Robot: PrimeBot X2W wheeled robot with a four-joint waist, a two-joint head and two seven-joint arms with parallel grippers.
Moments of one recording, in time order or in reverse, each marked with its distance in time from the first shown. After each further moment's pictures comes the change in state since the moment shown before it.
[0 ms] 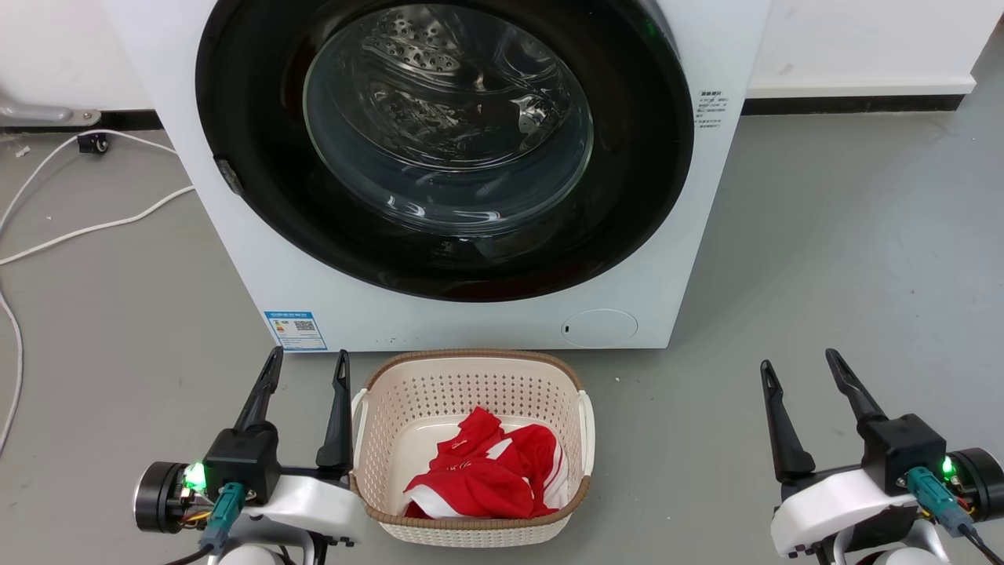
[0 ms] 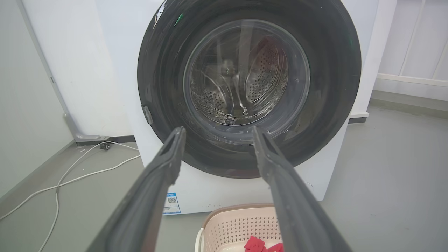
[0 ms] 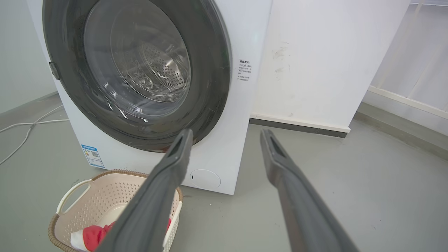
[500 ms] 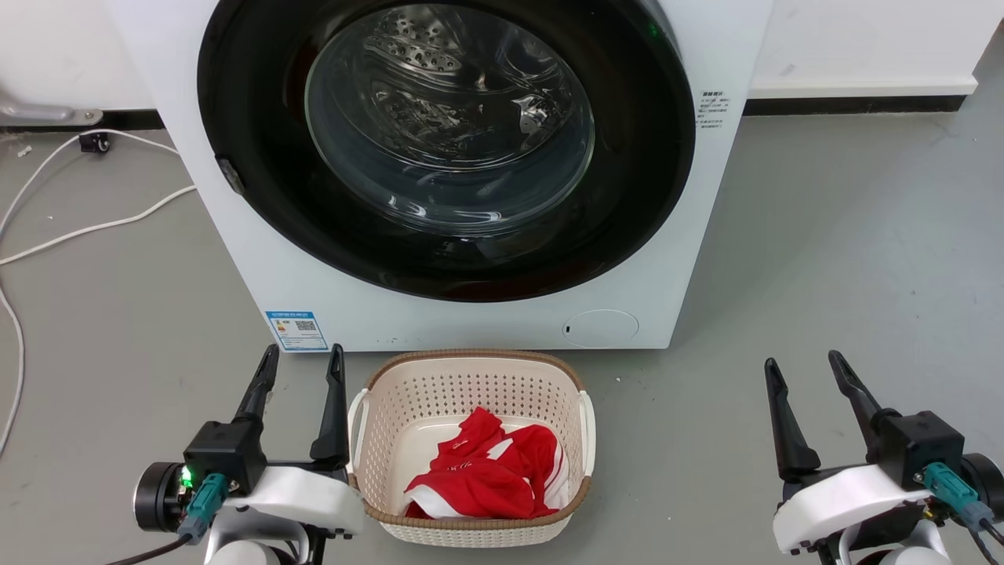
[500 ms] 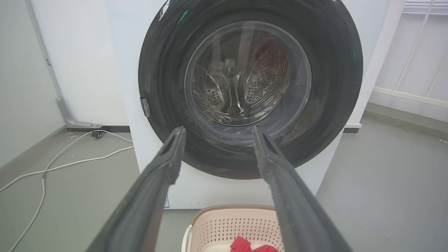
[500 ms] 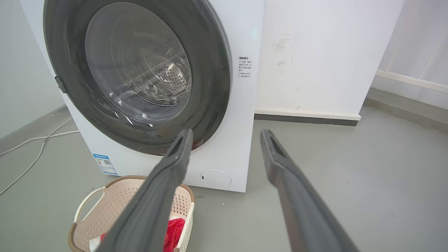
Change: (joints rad) left arm -0.009 0.007 -0.005 -0.004 -0.104 -0.001 0.026; right arm 0.000 0.000 -0.004 -0.002 0.094 0.000 0.025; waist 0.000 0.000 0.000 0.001
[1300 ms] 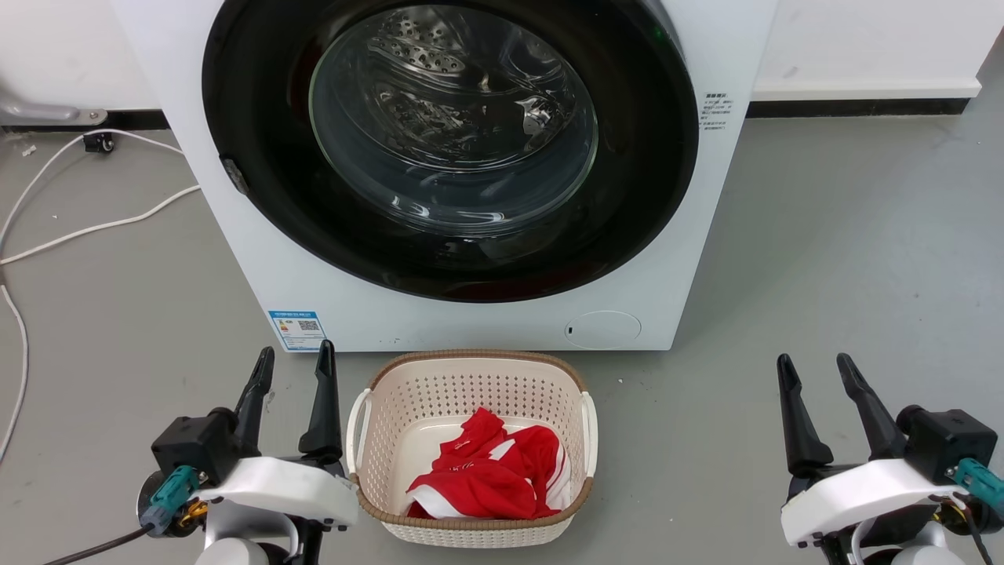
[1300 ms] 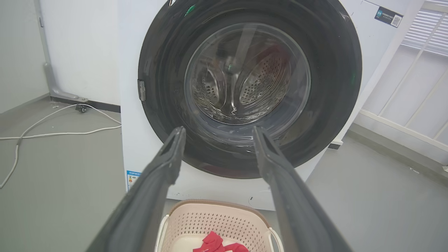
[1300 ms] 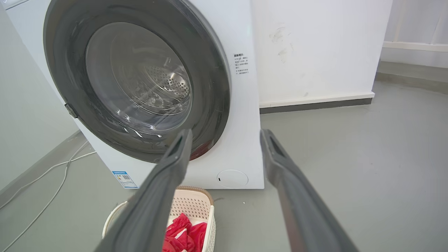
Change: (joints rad) left arm -0.002 0.002 0.005 -0.015 -0.187 -0.011 0.051; right arm -0.004 0.000 -0.012 0.004 0.174 0.000 0.024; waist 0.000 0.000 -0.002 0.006
